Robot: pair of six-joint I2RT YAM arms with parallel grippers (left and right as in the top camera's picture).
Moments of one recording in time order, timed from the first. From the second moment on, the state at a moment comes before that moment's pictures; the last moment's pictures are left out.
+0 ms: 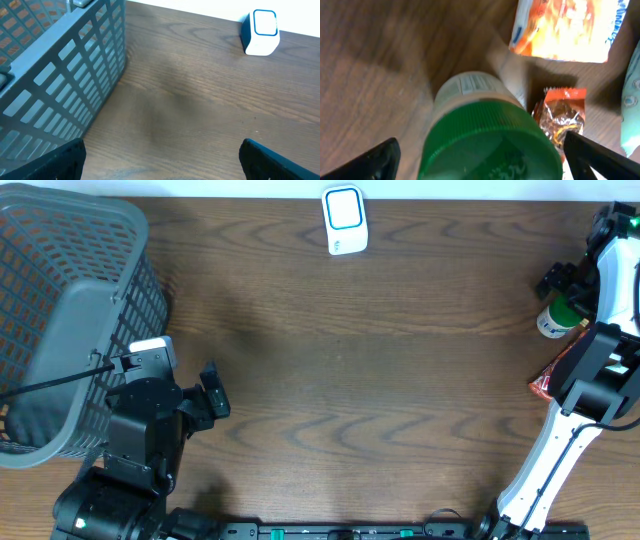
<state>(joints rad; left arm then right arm) -0.34 0.72 1.03 -0.97 -0.35 -0.38 -0.38 2.45 2.29 -1.35 0.16 0.41</state>
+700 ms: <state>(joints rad) -0.34 0.72 1.03 -0.97 -0.35 -0.38 -0.18 1.70 2.31 -1.55 0.01 0.41</state>
